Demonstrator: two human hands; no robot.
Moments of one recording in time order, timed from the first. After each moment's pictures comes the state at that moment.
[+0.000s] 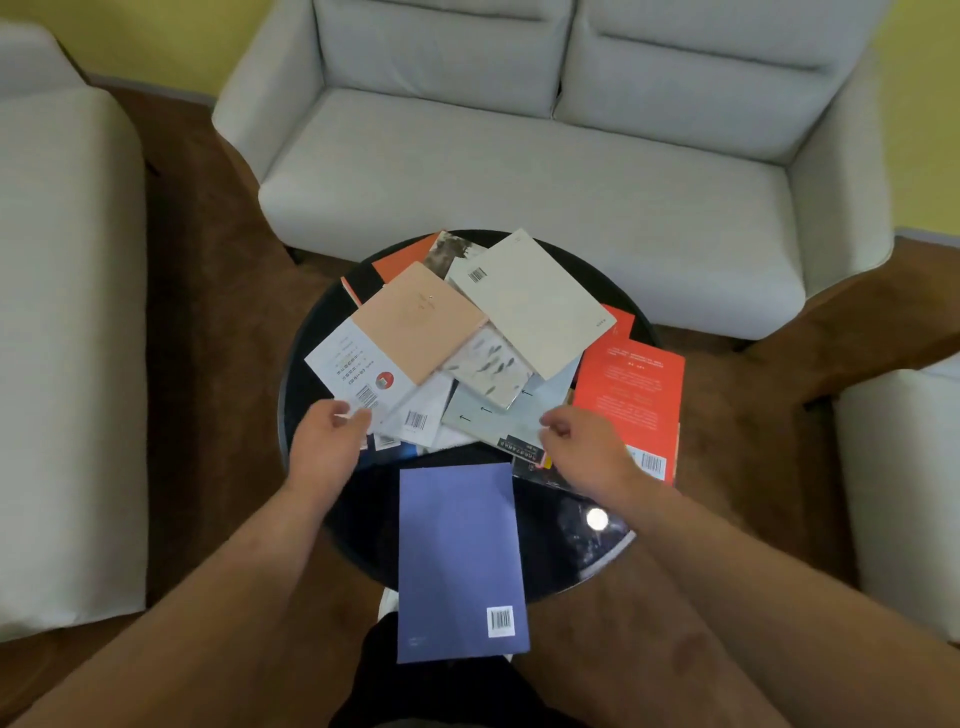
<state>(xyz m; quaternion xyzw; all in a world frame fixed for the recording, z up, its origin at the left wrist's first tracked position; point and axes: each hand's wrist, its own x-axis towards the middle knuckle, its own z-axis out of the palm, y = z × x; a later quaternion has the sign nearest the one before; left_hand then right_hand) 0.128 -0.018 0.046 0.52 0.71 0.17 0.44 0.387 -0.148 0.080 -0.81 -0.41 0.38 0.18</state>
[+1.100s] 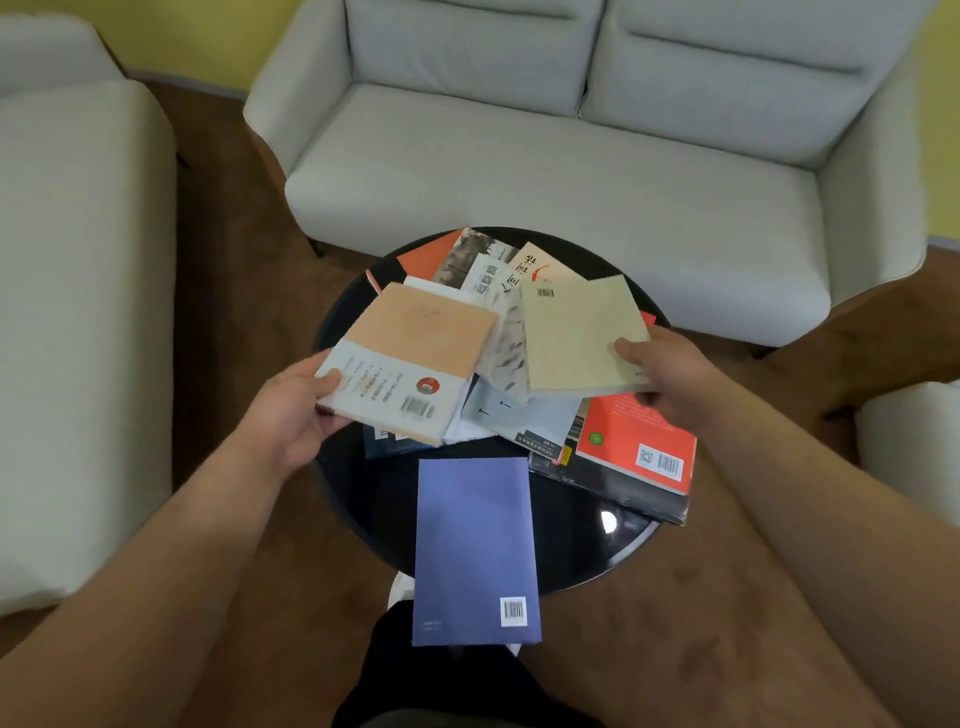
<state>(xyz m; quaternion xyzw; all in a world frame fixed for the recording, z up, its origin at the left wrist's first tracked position) 0.090 0.011 0.112 0.29 0.60 0.27 0.69 0.458 -0.098 0.123 -0.76 -0.13 0.49 0.40</state>
